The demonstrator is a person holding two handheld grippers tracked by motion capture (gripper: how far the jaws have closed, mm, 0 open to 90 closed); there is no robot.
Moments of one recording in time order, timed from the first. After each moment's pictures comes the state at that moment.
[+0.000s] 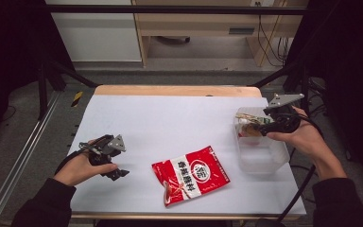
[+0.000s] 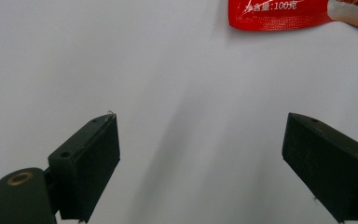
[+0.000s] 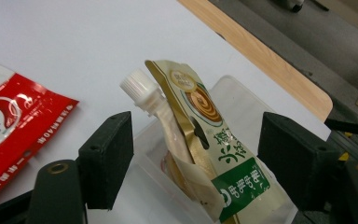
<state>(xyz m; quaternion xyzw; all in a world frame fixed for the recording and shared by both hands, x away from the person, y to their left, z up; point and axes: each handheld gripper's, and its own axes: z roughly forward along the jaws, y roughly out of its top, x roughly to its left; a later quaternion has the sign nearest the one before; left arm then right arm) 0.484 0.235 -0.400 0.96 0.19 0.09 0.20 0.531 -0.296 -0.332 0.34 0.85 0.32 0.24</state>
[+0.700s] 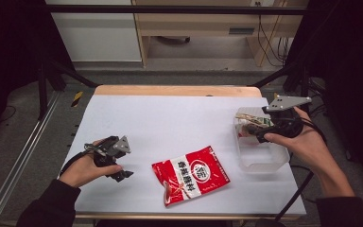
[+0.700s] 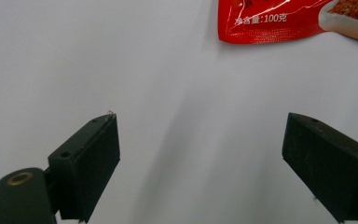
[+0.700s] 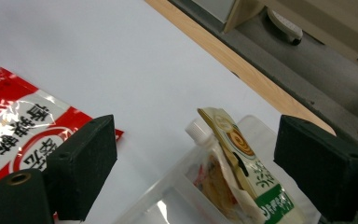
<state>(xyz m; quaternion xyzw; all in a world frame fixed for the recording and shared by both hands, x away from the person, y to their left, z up) 0.479 0.218 -0.401 0.96 0.18 0.10 0.20 0.487 -0.267 -0.297 0.31 0.84 0.37 0.26</state>
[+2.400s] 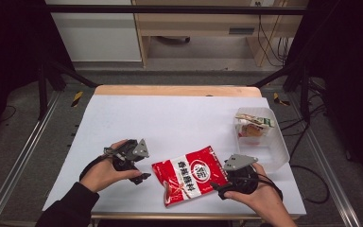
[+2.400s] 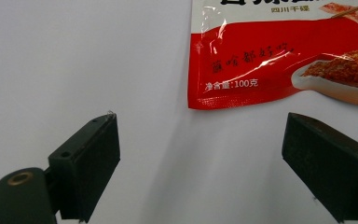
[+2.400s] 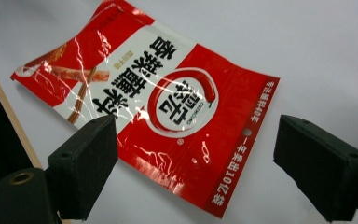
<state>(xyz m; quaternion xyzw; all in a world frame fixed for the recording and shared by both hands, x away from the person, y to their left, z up) 0.472 0.170 -0.409 0.95 0.16 0.12 0.22 0.401 -0.176 -0.411 0.30 0.87 0.34 0.18</state>
